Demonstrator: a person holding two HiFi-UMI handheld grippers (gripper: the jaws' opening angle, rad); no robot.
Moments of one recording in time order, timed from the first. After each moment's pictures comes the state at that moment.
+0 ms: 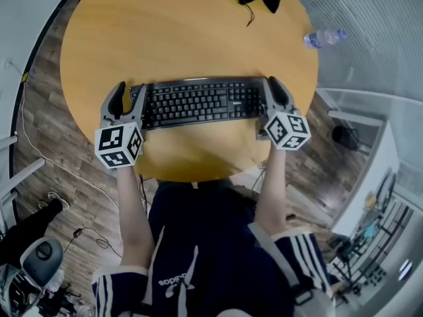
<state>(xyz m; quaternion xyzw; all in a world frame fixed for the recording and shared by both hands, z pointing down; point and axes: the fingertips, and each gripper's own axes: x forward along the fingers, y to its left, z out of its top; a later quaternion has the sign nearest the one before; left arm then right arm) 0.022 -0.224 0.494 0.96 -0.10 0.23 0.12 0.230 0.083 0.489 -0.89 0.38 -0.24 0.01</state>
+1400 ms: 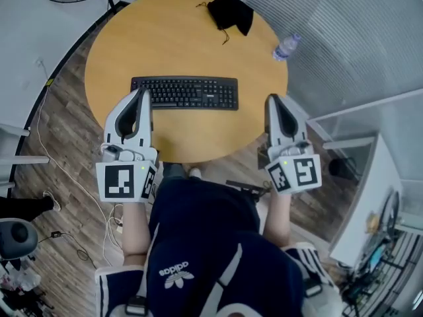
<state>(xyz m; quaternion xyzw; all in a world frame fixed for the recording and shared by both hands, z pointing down) -0.041 -0.058 0.235 0.99 -0.13 -0.01 -0.02 0.106 0.152 0.241 -0.87 0.49 0.01 0.00</state>
